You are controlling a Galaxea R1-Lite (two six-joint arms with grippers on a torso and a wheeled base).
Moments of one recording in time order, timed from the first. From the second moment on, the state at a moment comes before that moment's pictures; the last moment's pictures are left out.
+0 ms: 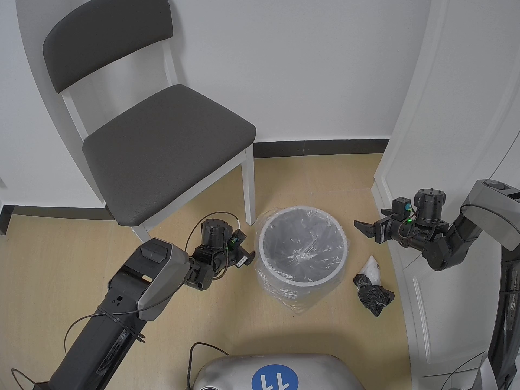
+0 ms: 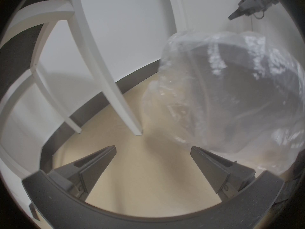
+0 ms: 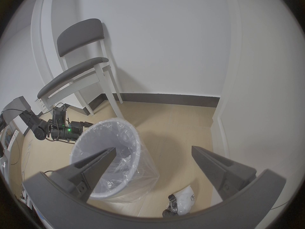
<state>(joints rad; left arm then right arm) -0.38 3.02 -2.00 -0.62 -0.06 0.52 0.09 2.32 -0.98 -1.03 0.29 -0.13</state>
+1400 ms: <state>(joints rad) -0.60 2.26 -0.91 -1.32 0.34 0.37 0.17 2.04 -0.62 -1.19 0.03 -0.03</state>
